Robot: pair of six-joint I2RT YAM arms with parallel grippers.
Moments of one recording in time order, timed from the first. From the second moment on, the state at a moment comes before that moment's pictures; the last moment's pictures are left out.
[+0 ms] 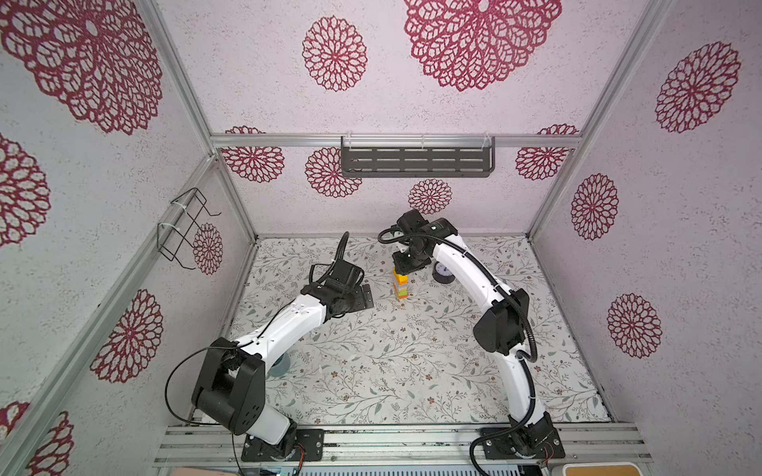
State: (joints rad) left arm -0.48 1.54 1.13 -0.57 -0.11 -0.64; right arm 0.60 2.29 2.44 -1.27 -0.06 0.12
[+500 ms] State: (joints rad) left arm -0.48 1.55 1.13 -0.56 -0.10 -0.64; right arm 0.60 2.32 2.46 -1.26 -0.06 0.12
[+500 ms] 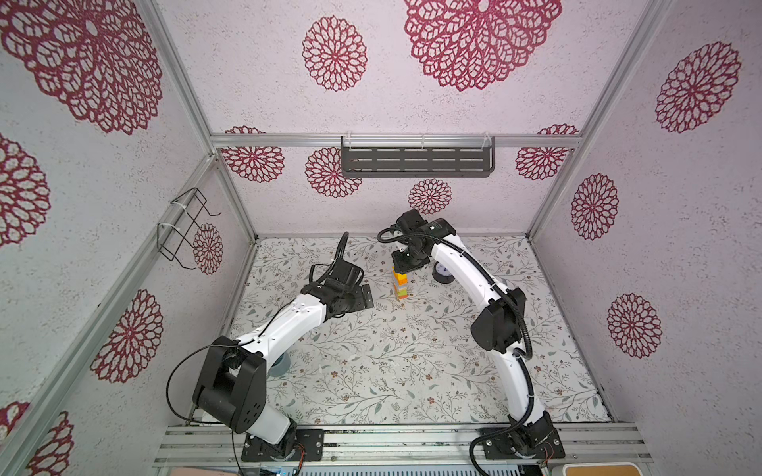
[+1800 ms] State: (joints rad) left arm -0.47 1.55 1.13 -0.56 -0.08 -0.64; right arm 0.59 2.34 2.46 -1.26 -0.06 0.12
